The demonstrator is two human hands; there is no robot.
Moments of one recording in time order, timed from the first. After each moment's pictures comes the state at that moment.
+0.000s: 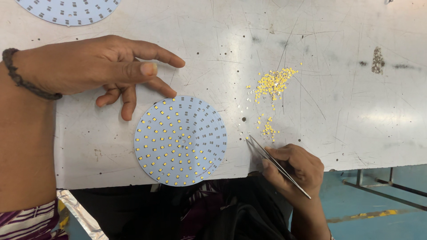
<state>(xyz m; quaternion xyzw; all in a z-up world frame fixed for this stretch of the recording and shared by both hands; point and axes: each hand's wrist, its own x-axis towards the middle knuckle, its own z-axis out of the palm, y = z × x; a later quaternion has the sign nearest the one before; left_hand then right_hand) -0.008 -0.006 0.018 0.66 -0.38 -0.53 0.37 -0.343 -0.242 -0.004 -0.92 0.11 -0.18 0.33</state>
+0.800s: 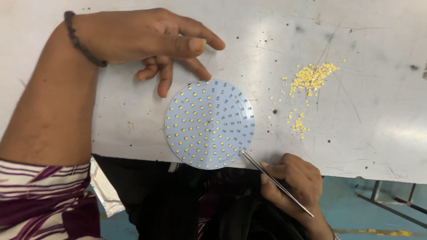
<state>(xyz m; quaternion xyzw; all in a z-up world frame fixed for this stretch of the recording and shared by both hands) -0.010 0.002 0.022 0.65 -0.41 -0.50 0.40 -0.341 -0.209 -0.005 -0.92 -0.02 -0.15 0.37</state>
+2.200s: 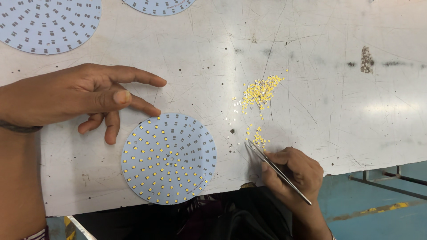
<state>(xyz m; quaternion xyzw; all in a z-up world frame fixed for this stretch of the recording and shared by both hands) -0.004 -0.004 0.013 0.66 -0.35 -0.55 0.36 -0.339 -0.250 -0.004 -0.91 0.15 -0.21 0.31</state>
